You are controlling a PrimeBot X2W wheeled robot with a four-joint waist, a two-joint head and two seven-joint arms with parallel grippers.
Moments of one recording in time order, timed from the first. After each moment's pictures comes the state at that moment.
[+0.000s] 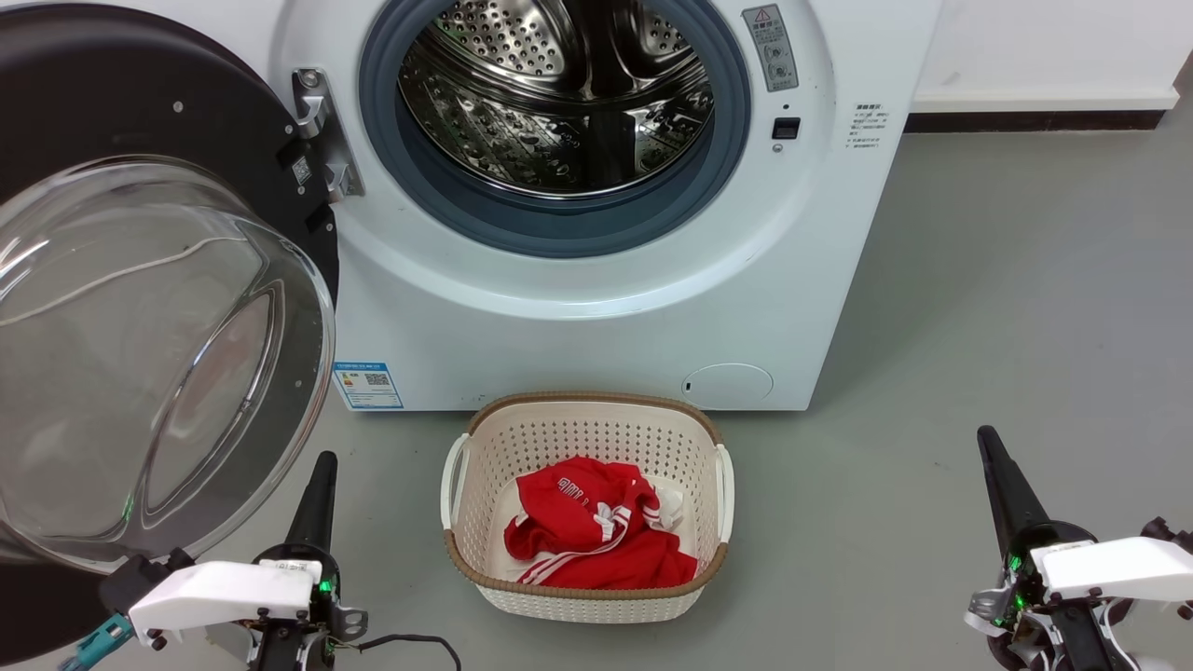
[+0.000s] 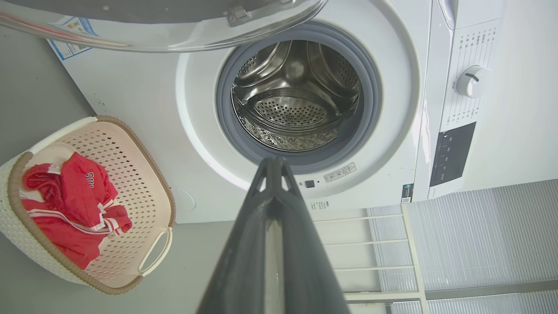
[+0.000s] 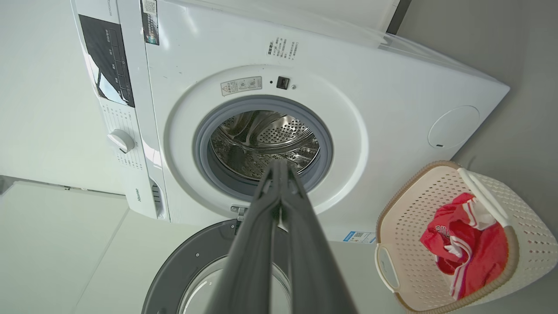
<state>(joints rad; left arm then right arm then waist) -0.08 0.05 0.10 0.22 -1.37 -0.11 0.06 -0.08 -0.07 -0.07 0.23 1.40 0.13 0.05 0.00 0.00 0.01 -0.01</state>
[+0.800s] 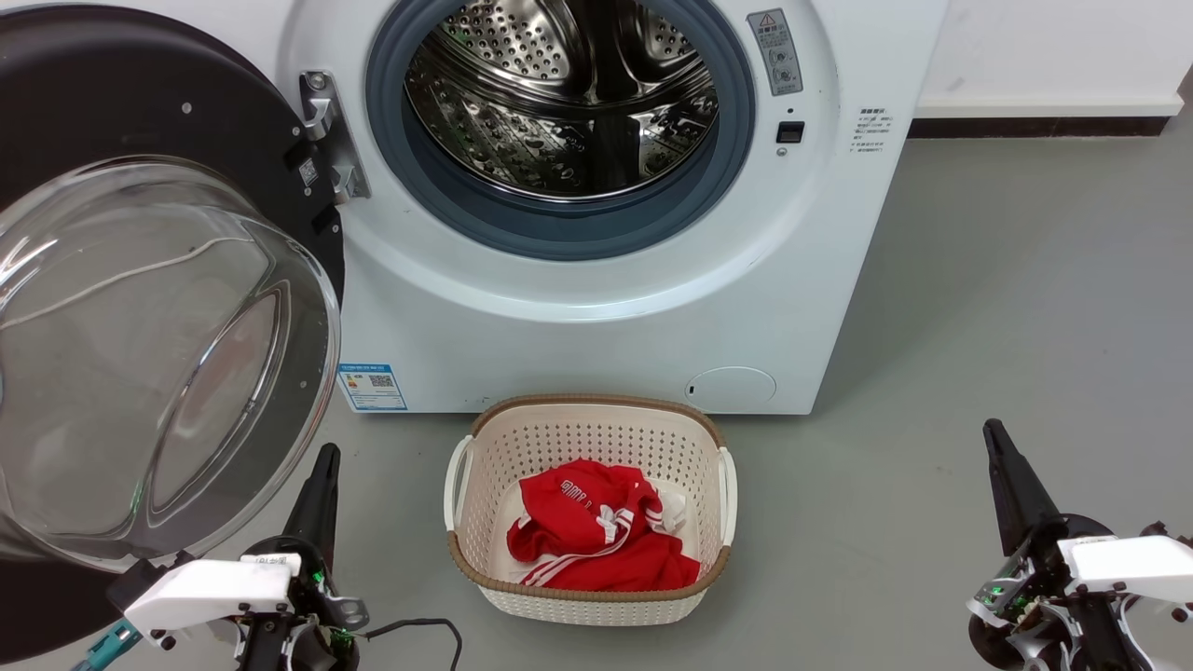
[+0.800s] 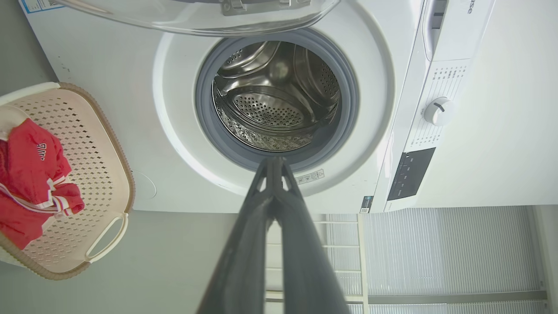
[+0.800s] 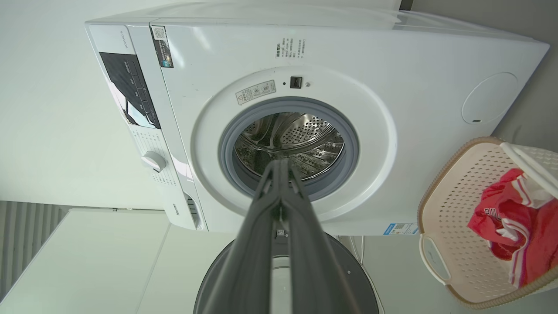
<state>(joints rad) -0.10 0.05 0.11 0.24 -1.56 -0.12 0.10 -0.10 -0.07 -0.09 0.24 1.58 0.13 0.09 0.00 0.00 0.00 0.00</state>
